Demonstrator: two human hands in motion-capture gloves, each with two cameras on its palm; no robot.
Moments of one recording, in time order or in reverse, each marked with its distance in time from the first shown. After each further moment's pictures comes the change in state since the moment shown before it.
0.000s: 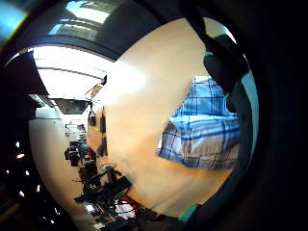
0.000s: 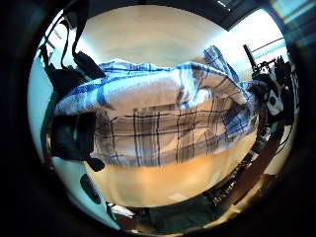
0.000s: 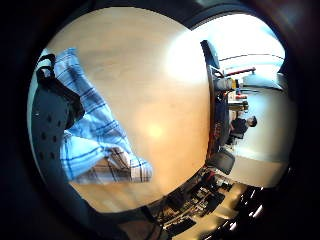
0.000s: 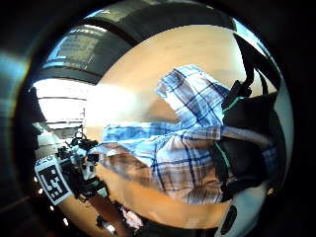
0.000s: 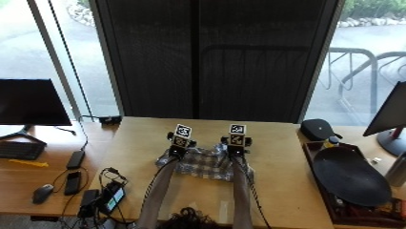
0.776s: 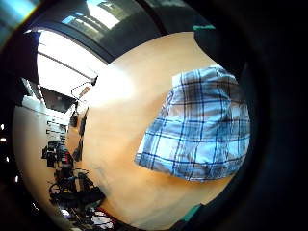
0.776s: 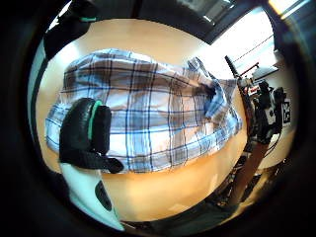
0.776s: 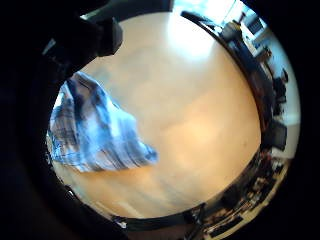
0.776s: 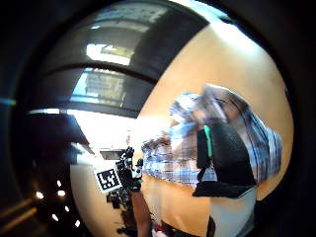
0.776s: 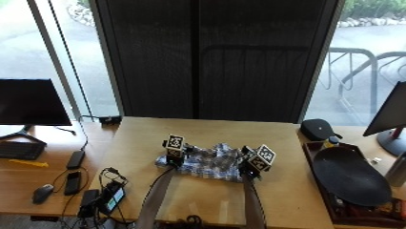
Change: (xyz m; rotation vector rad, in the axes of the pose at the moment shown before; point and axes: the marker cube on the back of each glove) left arm -0.019 0.020 0.012 0.286 0.053 -0.060; right arm 0.071 0.067 -0.003 0.500 -0.539 0.246
